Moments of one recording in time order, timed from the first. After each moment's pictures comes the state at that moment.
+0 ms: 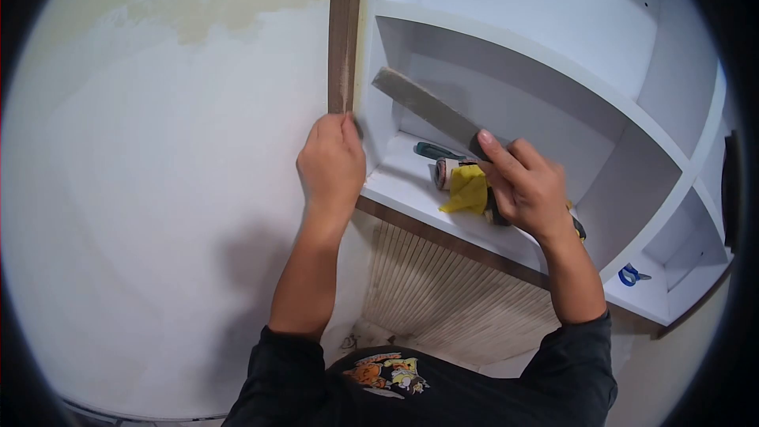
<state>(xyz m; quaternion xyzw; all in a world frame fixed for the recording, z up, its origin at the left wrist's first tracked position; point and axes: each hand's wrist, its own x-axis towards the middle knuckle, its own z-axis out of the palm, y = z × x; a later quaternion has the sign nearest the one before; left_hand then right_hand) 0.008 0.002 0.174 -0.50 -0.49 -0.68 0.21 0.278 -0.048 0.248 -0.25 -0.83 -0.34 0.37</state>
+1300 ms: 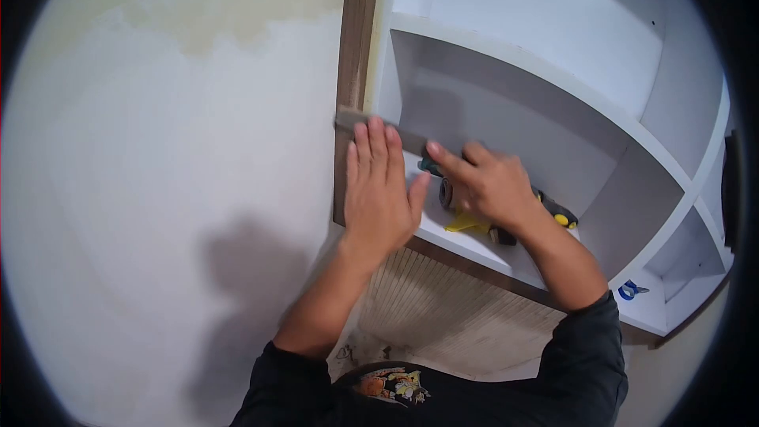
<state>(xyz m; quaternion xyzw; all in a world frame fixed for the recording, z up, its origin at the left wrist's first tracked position) 0.050 -0.011 0.146 -0.68 -0.44 -0.55 0.21 0.239 -0.001 0.244 -0.27 -0.87 -0.34 0.25</state>
